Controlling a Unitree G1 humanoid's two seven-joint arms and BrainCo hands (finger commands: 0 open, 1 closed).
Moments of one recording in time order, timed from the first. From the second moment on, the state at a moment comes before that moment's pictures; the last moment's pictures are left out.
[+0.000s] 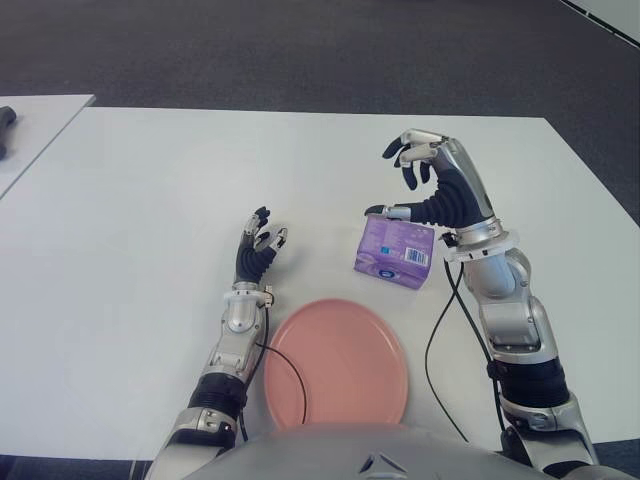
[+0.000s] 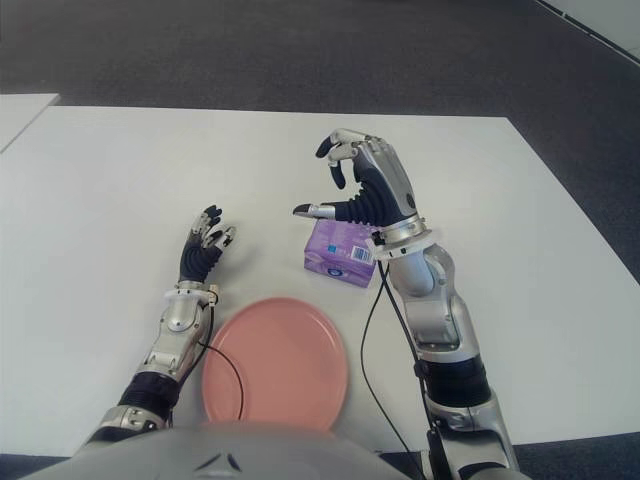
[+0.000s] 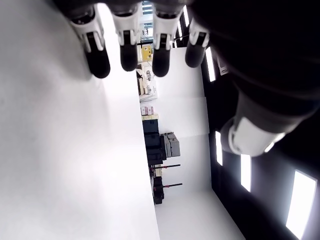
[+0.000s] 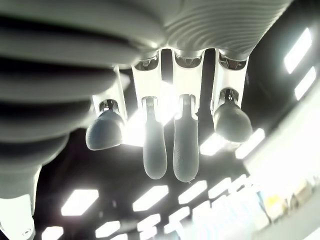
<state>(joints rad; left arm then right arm) -0.06 -0.03 -0.02 0.50 0.15 -0.40 0.21 -0.18 -0.38 0.09 -0.40 -0.51 -0.11 0.15</state>
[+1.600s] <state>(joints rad) -0.07 -0.03 -0.01 0.52 0.16 -0.41 0.22 -0.12 -0.67 0.21 -0.17 -0.99 0.00 0.23</state>
